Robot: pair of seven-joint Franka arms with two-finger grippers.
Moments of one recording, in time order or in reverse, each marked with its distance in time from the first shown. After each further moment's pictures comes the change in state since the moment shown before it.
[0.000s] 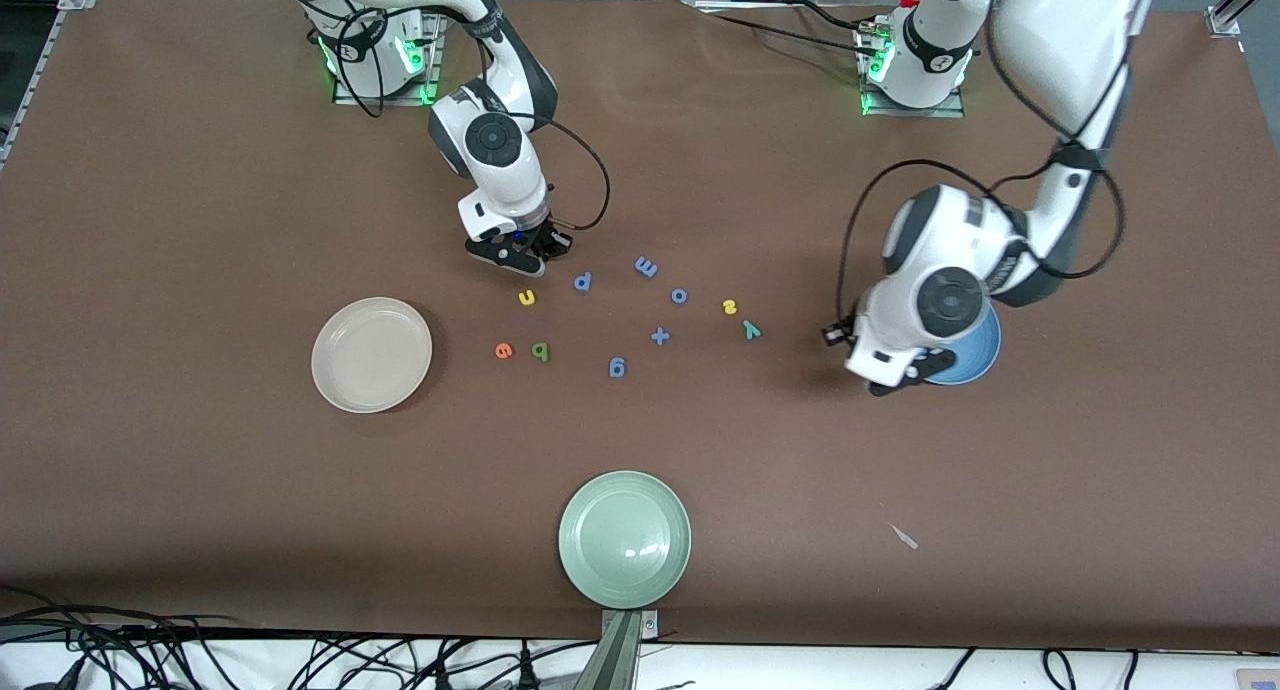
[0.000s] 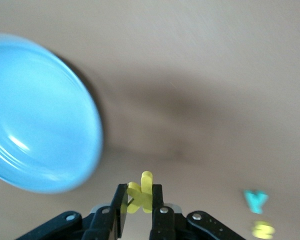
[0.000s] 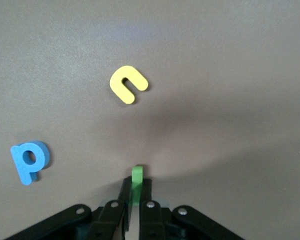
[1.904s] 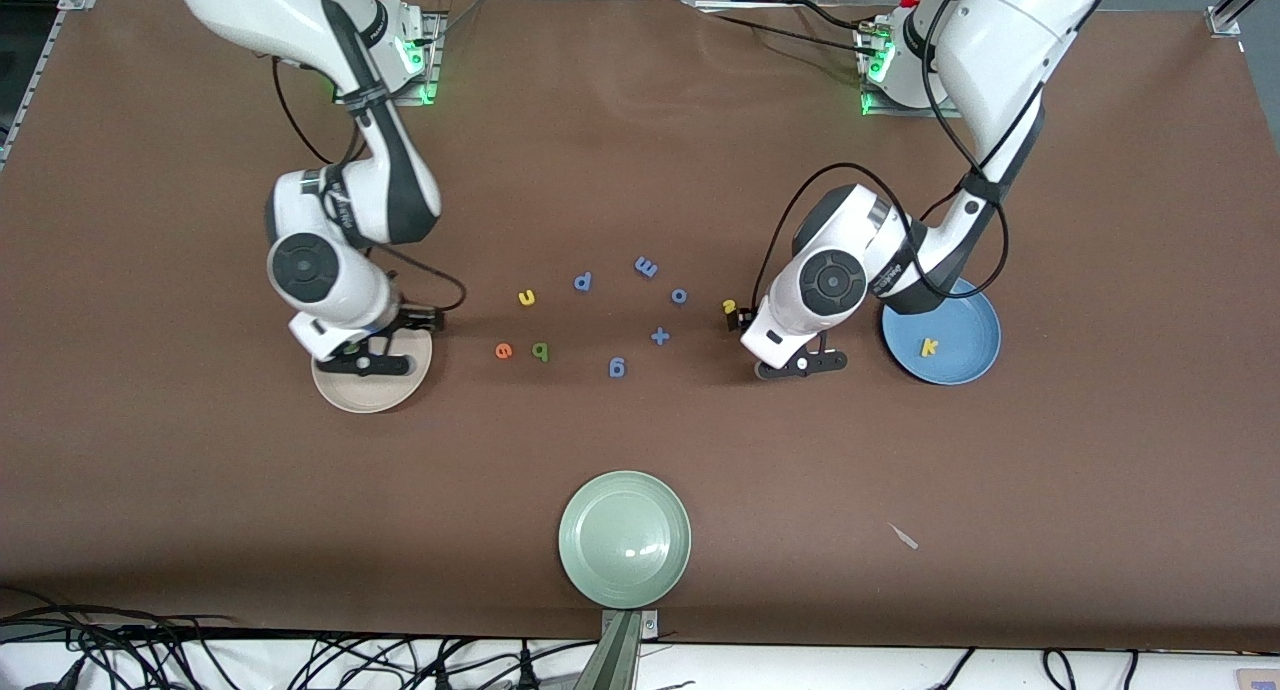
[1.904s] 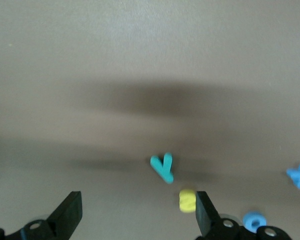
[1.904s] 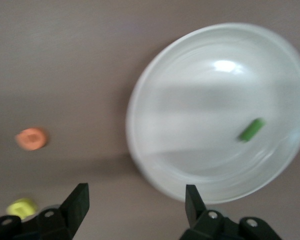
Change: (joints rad) left arm -0.031 0.168 -0.226 0.053 0.070 0.157 -0.109; right arm -0.170 0.058 -0.215 0.363 0.080 -0.459 -0.672
